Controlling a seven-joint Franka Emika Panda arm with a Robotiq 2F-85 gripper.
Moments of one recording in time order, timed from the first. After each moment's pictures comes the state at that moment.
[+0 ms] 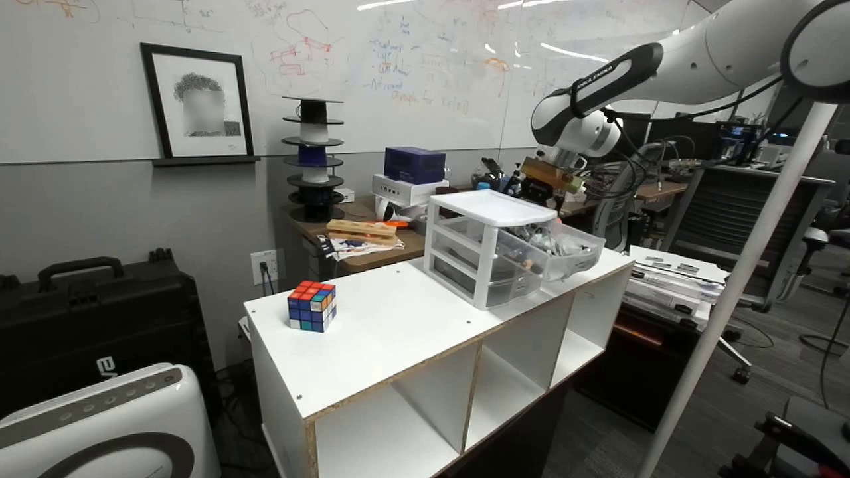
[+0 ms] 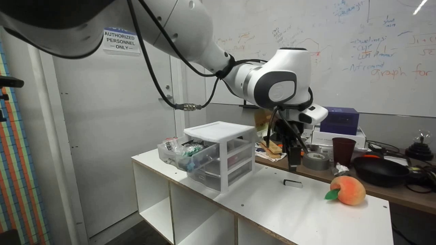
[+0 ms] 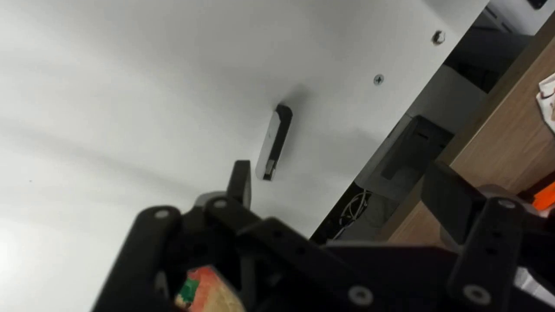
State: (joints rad) arm -0.22 0.91 -0.16 -1.17 0.33 2.30 0.52
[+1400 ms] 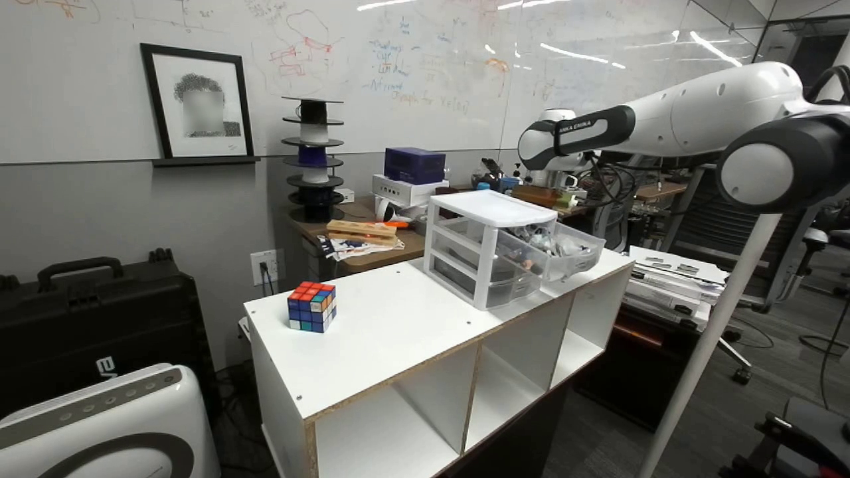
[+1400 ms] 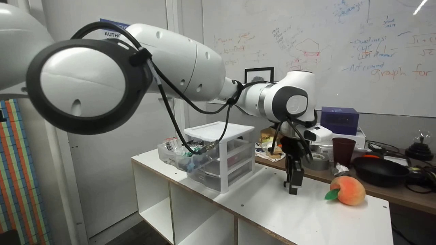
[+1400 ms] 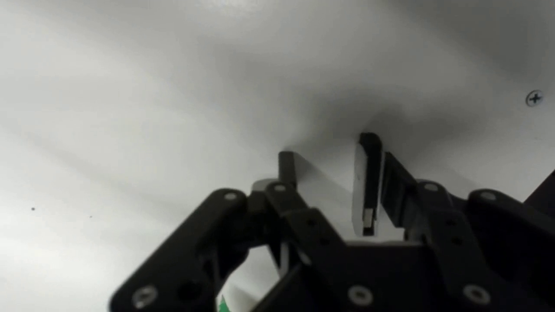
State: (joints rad) arm -0.26 1.28 -0.18 -0.60 0.18 1.87 0.71
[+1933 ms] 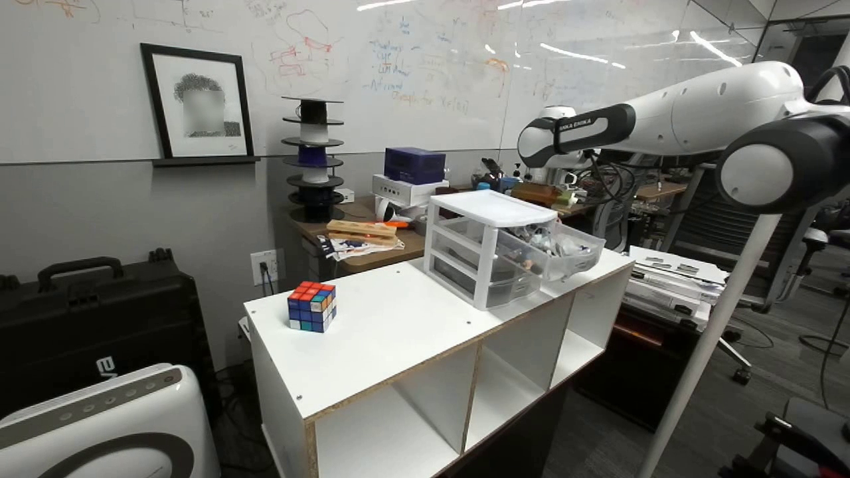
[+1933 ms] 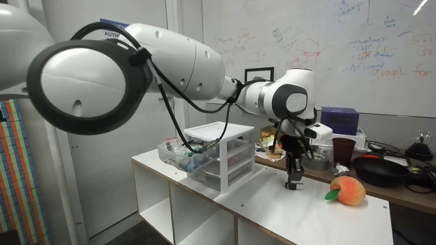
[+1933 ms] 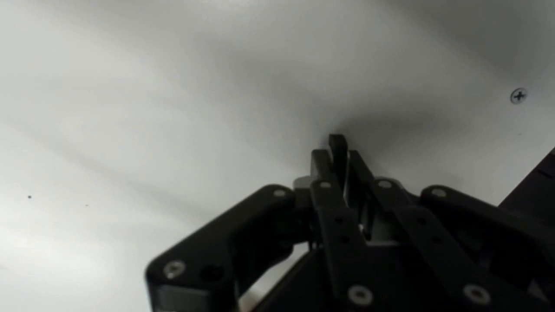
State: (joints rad) arm -0.26 1.28 -0.19 -0.59 0.18 1.87 0.69
